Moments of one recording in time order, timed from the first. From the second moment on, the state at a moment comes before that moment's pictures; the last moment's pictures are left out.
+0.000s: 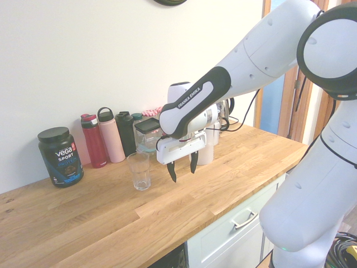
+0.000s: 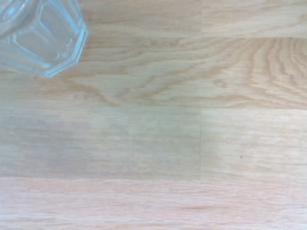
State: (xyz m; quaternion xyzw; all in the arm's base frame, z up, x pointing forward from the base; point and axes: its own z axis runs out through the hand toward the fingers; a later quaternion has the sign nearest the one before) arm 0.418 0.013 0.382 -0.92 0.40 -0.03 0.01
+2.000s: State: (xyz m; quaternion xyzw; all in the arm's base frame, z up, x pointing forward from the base) arm 0.431 -0.176 0.517 -0.90 0.42 -0.09 0.01
